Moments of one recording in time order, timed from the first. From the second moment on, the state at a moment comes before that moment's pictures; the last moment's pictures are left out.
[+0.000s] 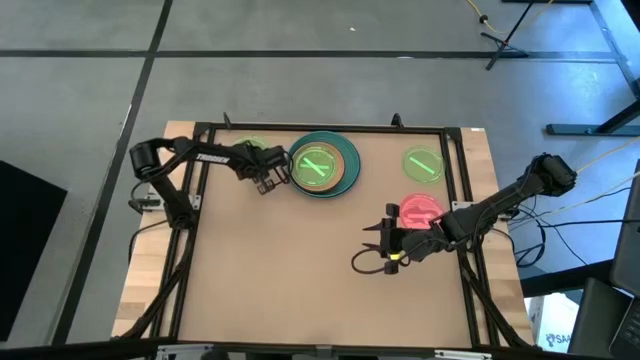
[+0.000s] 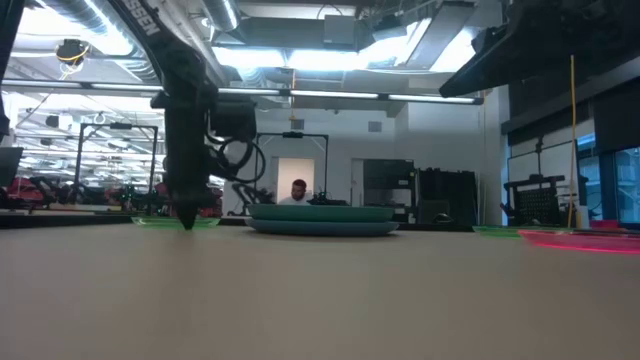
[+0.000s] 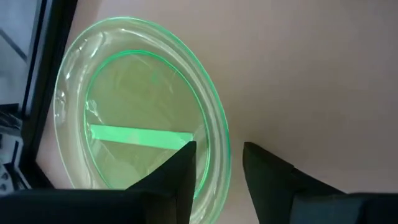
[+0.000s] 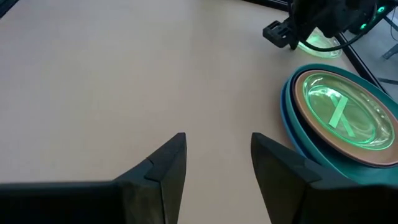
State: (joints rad) left arm 0.49 1.68 0.82 -0.55 -0.52 -0.07; right arm 0.49 1.25 0.69 -0.08 0.53 0.10
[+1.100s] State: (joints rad) left arm 0.31 1.46 0.86 -0.43 -0.60 0.03; right arm 0.49 1.25 0.69 -0.07 0.55 0.10
